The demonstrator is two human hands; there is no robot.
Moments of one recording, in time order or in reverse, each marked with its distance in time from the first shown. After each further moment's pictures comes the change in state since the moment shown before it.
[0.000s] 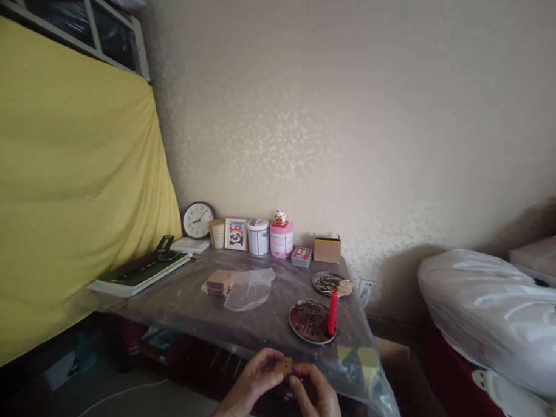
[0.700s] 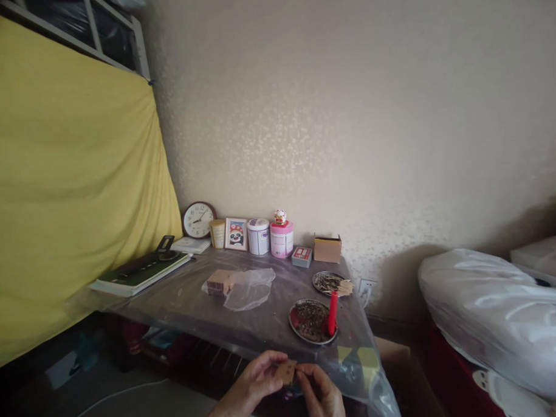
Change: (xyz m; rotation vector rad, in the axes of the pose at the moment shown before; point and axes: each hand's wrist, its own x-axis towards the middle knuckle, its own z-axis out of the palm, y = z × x) left_hand -0.009 0.011 0.001 0.006 -0.091 -0.042; right_hand 0.004 0.018 -0.002 0.073 0.069 -0.010
